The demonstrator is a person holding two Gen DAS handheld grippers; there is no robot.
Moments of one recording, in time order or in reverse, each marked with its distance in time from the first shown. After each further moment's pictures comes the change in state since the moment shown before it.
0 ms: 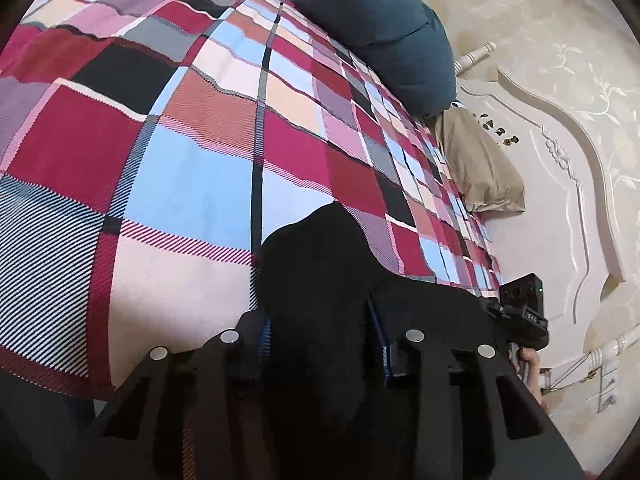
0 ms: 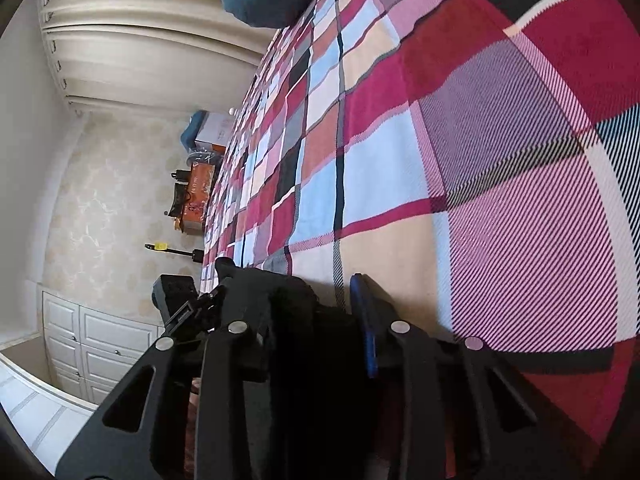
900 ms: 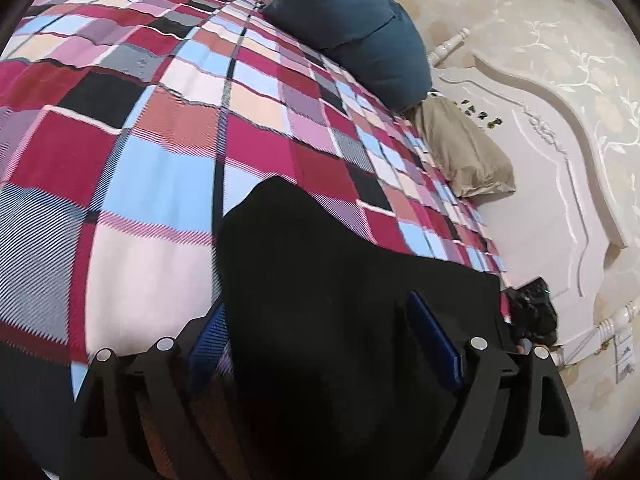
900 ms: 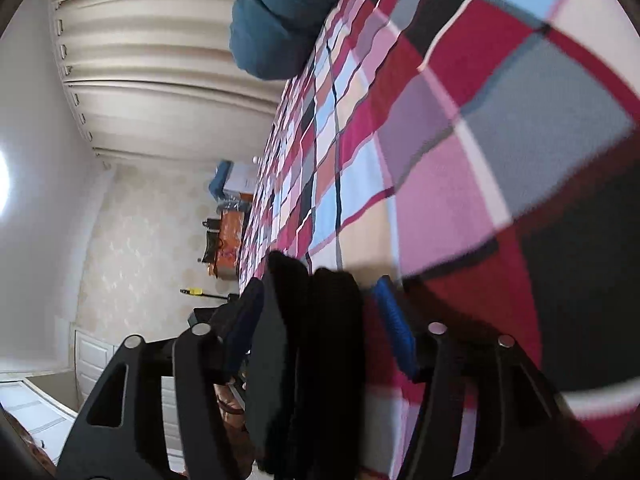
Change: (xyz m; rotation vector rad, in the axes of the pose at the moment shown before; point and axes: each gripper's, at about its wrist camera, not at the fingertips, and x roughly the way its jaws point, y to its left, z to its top) left arm -0.003 -0.027 -0.016 0.106 -0.026 0.016; right arm -0.068 -0.027 -0.046 0.100 -0.181 0.128
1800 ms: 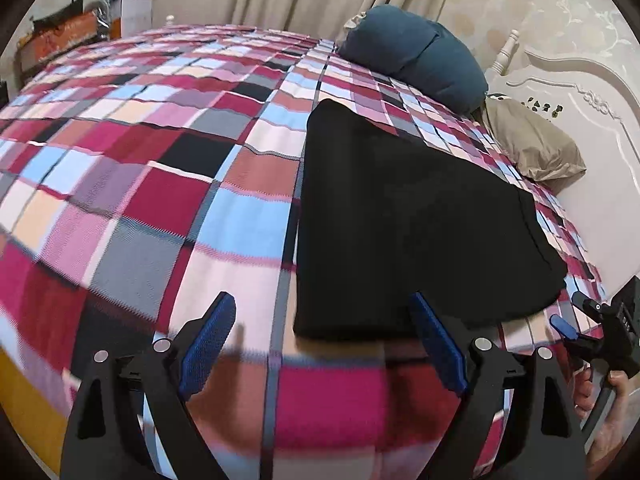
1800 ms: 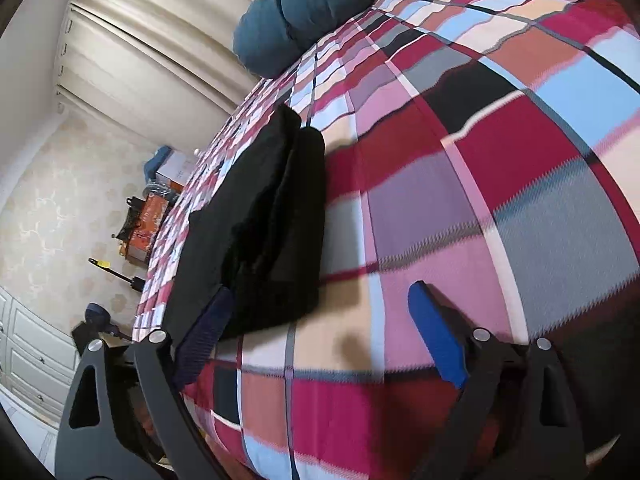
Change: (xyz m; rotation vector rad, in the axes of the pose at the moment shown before) left arm -0.099 -0.086 -0.169 0.017 -0.174 0.468; right arm -0.063 0.038 -0.160 -0.256 -0.133 -0.355
